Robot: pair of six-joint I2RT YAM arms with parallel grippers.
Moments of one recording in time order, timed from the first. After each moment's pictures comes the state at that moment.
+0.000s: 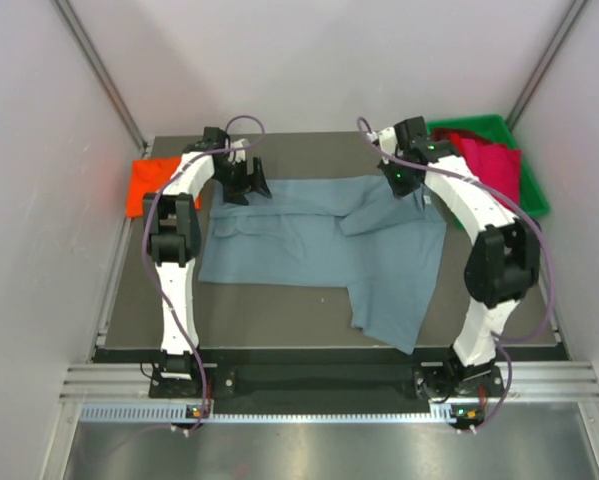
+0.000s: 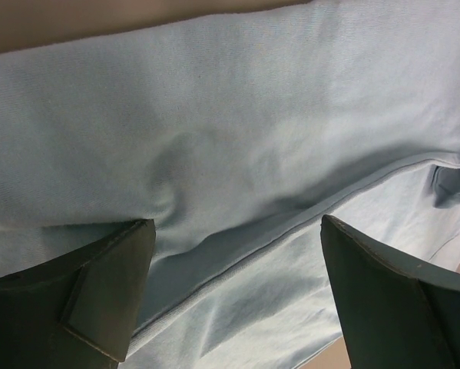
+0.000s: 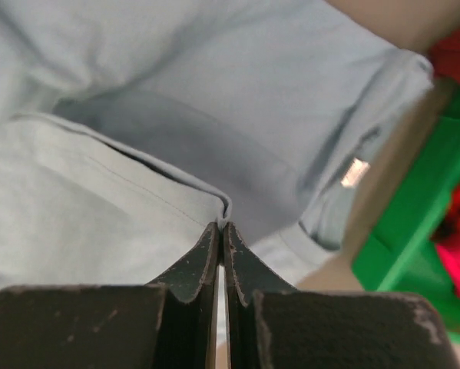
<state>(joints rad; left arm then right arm) -0.06 2.38 2.04 -0.81 0.53 -0.16 0.29 1.90 1.70 -0.82 0.01 -0.28</state>
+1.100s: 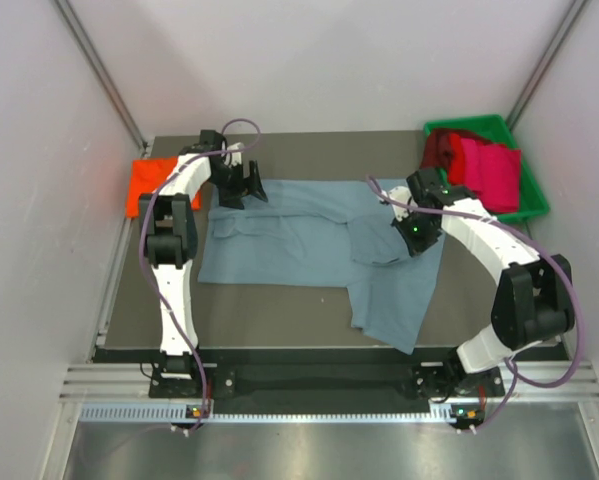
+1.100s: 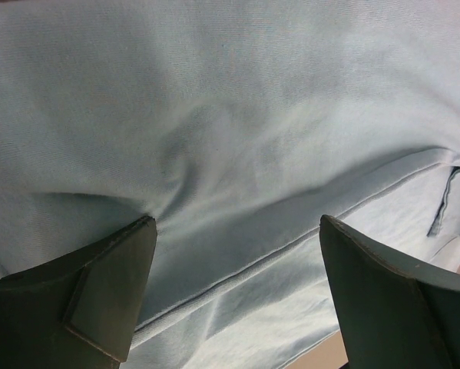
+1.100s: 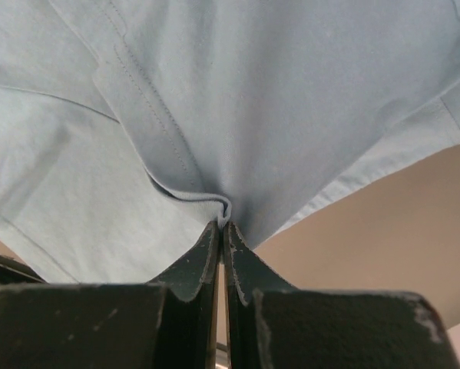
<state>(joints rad) -0.05 2.33 1.97 -0.82 0.50 -0.17 0.28 1.54 1.18 -0.91 -0.07 -0.35</state>
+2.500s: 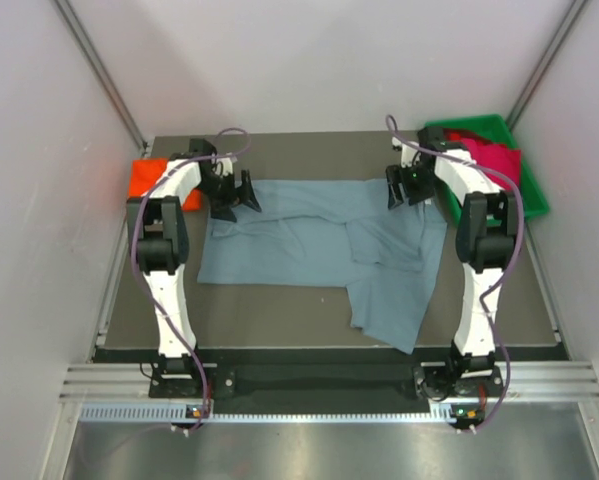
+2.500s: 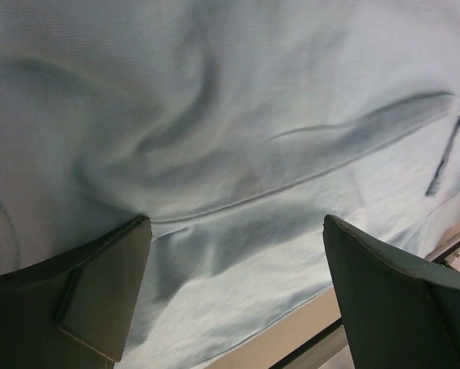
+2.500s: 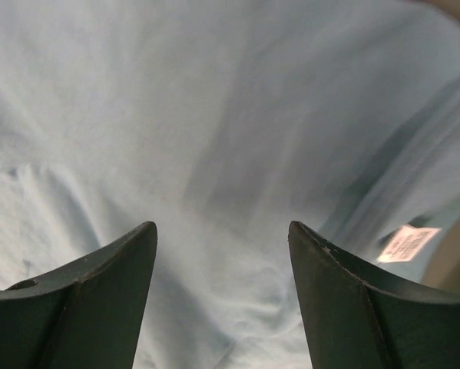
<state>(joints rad) -0.01 2.21 1.80 -0.85 0.56 -0.15 0.09 2.17 1.81 -0.83 -0.31 -0.19</state>
